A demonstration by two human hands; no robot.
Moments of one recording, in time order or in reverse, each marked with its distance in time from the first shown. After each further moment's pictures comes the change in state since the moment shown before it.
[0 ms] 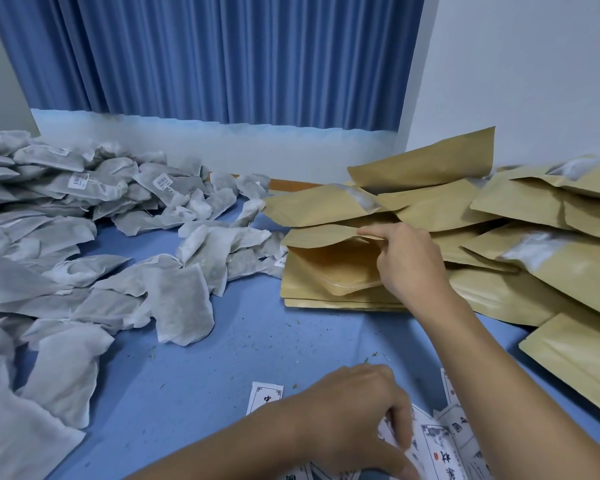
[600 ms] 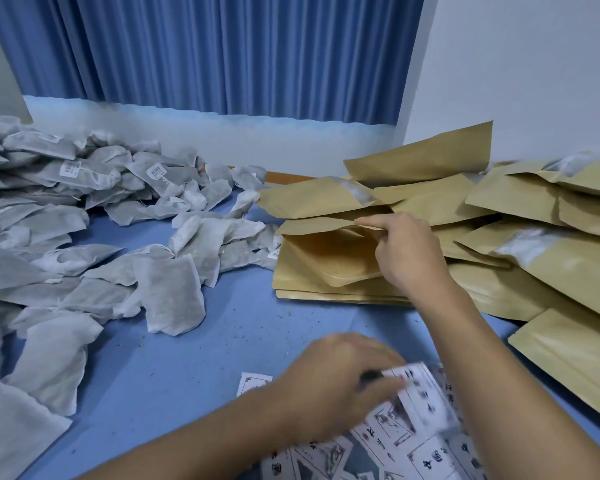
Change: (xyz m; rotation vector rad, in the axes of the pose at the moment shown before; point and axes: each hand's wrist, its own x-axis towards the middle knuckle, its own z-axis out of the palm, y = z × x) left_hand 0.009 -0.016 0.013 0.034 0.413 0.192; right_hand 0.005 0.009 -0.005 0.054 -0.017 -0.002
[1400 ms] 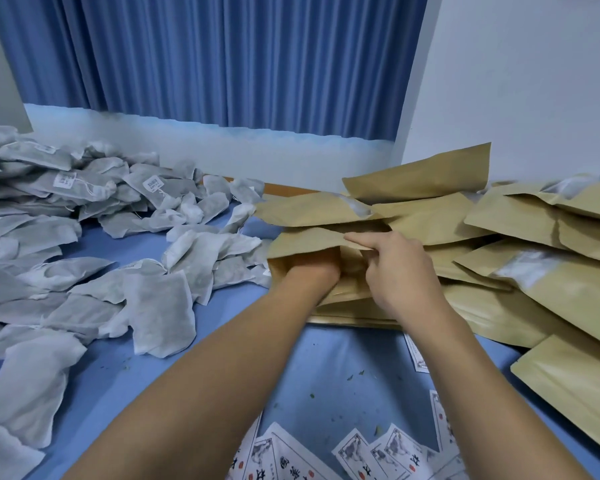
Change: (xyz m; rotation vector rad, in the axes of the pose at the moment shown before) left_hand 0.147 -0.092 -0.055 0.582 -0.026 -0.671; right_hand -0.008 -0.014 -0.003 0.005 0.017 -0.072
